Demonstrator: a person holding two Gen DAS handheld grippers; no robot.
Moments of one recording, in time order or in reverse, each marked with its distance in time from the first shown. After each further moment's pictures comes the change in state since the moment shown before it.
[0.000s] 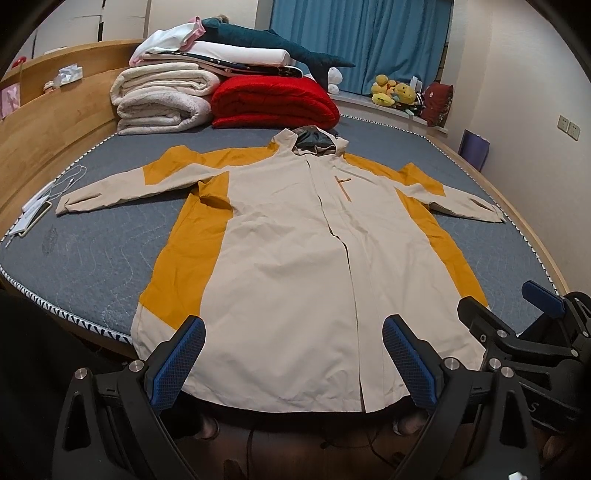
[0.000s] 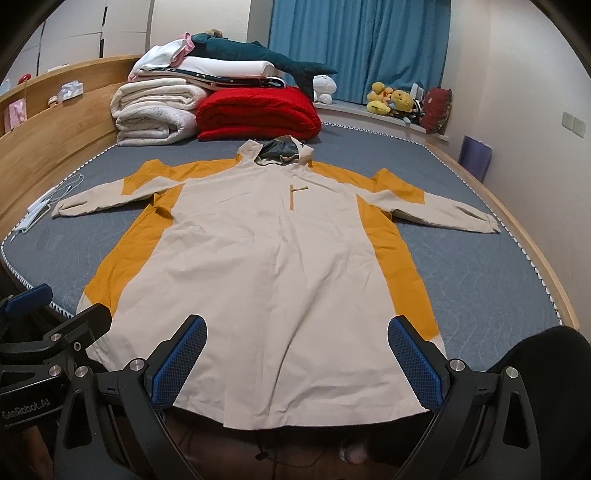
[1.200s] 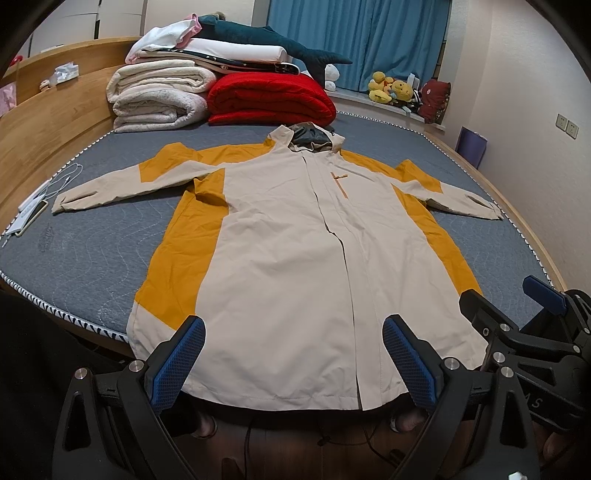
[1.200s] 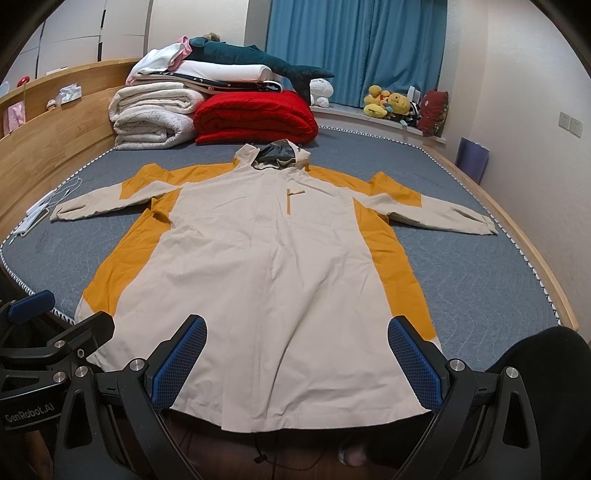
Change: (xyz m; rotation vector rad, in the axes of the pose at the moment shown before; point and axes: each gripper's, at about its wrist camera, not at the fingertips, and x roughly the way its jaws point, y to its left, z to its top) left arm 0.001 -0.001 0.000 -0.001 0.006 -0.005; right arm 0.002 -0.007 0.007 0.002 -0.010 0.003
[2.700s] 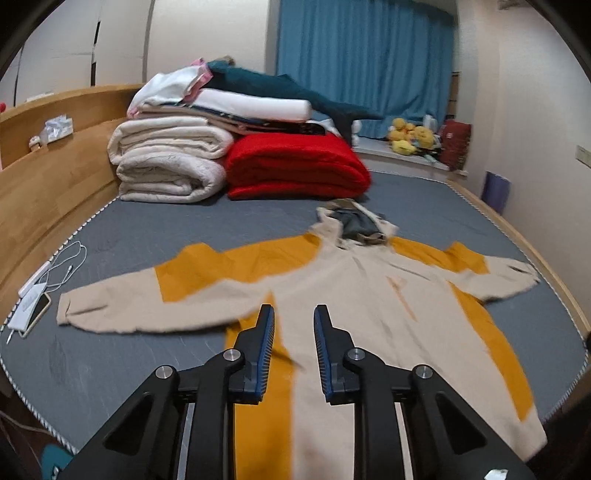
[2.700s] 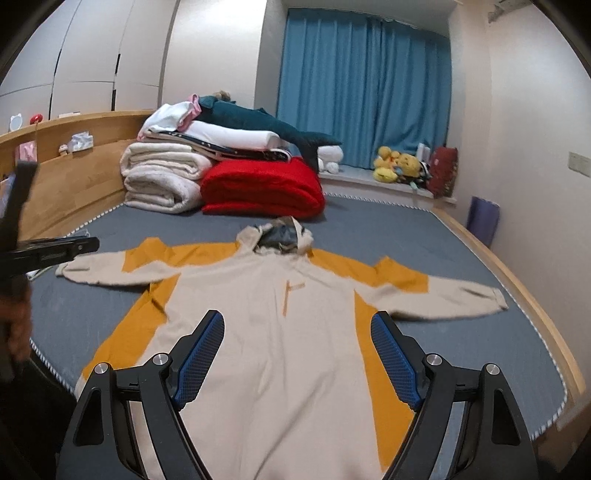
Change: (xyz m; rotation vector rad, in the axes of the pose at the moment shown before) left arm 0.070 0.105 0.206 0.037 -0.168 0.055; right arm 0.014 -0.037 0.119 -0.032 -0.249 0.067
